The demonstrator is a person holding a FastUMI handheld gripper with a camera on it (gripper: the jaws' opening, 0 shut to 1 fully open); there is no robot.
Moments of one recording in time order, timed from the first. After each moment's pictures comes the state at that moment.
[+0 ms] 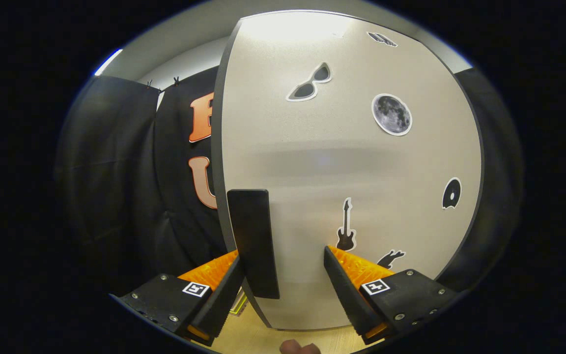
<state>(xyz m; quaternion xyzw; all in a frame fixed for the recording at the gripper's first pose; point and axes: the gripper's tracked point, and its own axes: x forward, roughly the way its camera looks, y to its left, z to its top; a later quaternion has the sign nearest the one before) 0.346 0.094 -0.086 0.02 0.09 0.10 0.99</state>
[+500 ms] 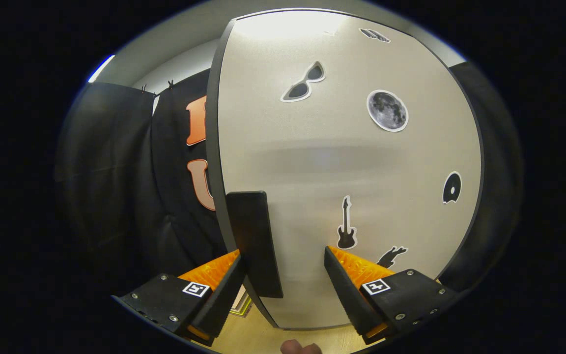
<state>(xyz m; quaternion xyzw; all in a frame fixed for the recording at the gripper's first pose) 0.344 0.094 -0.083 0.04 0.10 0.10 0.99</state>
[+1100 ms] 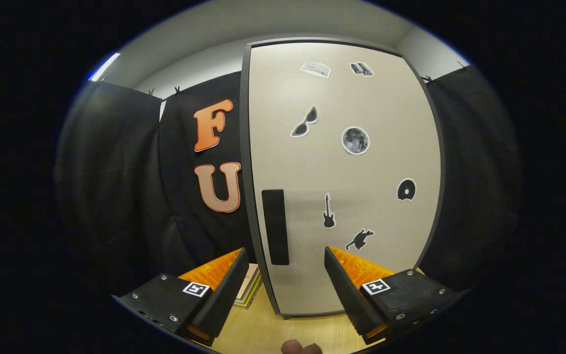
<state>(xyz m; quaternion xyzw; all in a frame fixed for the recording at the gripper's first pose) 0.238 0.075 -0.060 0.03 0.08 0.08 0.99</state>
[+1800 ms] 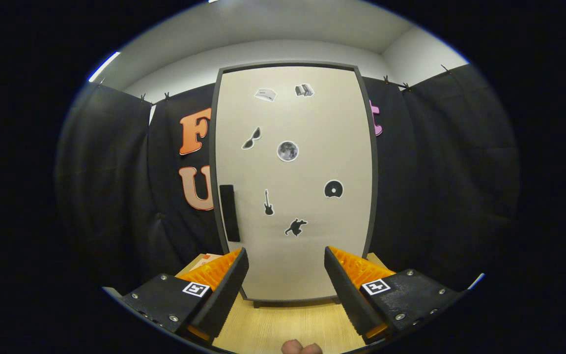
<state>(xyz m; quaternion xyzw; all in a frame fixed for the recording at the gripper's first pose) 0.176 -0.042 -0.061 0.02 0.07 0.04 1.00</state>
